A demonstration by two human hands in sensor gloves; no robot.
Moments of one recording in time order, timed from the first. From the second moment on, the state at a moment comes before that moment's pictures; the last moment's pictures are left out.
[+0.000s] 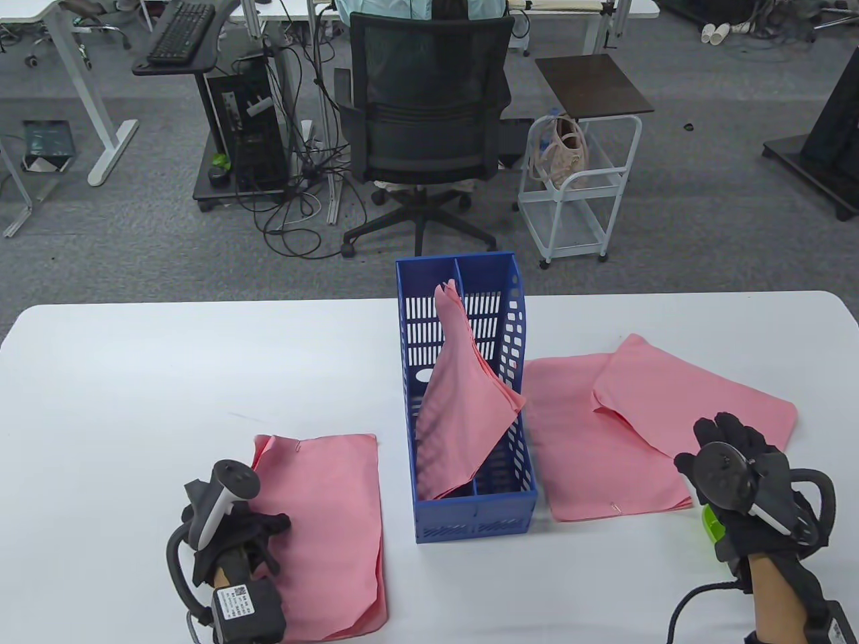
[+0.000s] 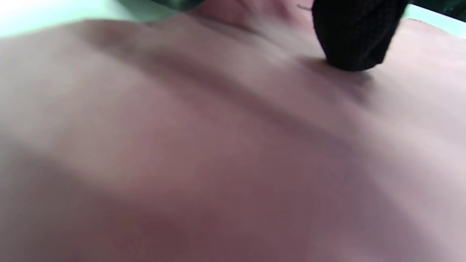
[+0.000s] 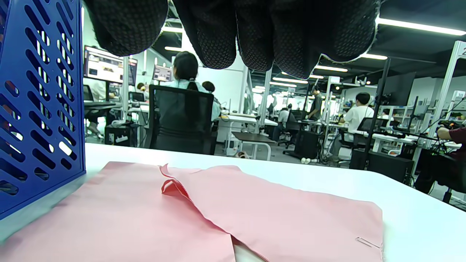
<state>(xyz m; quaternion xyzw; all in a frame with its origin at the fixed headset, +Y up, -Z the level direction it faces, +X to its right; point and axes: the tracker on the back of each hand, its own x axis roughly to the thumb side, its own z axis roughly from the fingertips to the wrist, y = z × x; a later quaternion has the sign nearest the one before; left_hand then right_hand) -0.310 -0.784 -0.366 -0.23 0.25 0.17 0.92 0.316 -0.637 -0.338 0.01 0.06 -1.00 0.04</state>
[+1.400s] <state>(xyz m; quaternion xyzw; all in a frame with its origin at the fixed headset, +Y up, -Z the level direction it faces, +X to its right) -0.269 -0.572 -0.279 0.28 0.09 0.25 0.92 0.306 -0.640 -0.338 -0.02 0.07 -1.00 0.03</state>
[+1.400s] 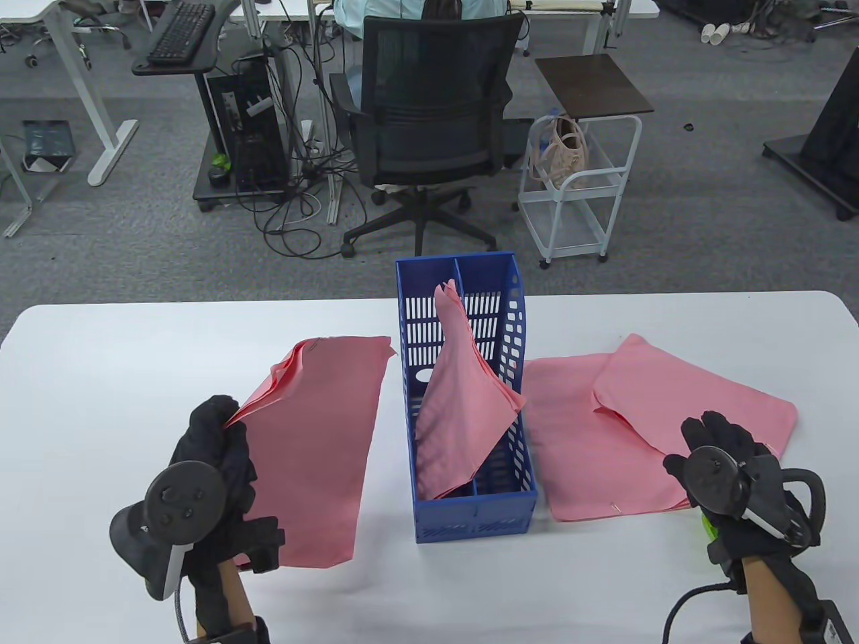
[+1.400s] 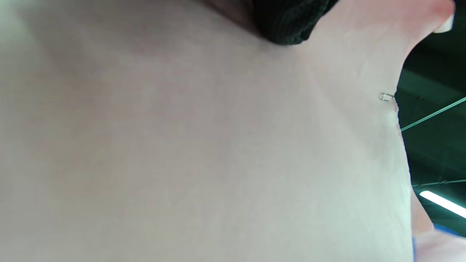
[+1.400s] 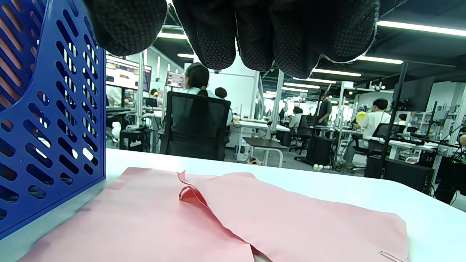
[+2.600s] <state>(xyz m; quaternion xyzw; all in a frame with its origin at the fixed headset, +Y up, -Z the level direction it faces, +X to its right) -0.062 -0.587 -0.273 0.23 -0.24 0.15 0.93 0.256 -0.606 -0.282 -0.23 0.30 -0.91 -0.18</state>
